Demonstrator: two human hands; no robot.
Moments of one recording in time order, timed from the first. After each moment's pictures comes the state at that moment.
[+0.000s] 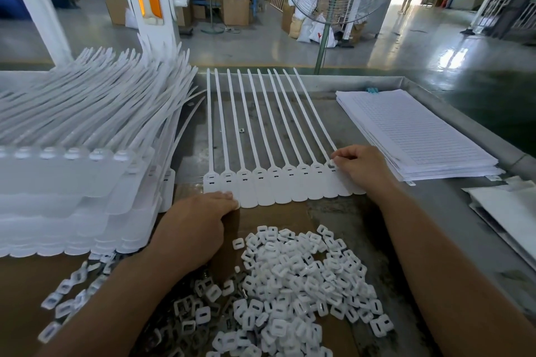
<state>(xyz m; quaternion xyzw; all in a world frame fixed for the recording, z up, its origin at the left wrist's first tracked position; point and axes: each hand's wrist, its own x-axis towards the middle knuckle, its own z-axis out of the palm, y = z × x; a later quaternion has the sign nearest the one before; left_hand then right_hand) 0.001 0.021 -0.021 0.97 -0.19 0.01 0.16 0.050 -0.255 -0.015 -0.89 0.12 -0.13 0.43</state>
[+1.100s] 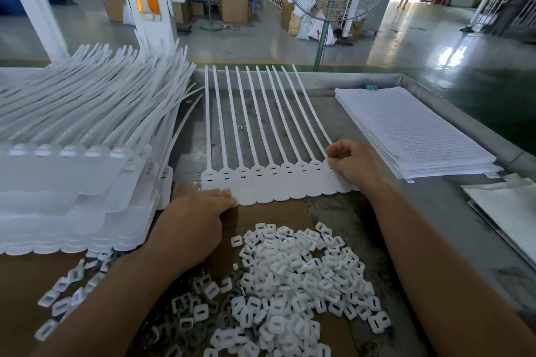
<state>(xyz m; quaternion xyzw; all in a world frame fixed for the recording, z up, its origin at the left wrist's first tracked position) 0.000 0.020 -0.019 0.97 -0.19 0.02 0.16 0.066 -0.259 -0.029 -0.89 0.12 -0.10 0.44</state>
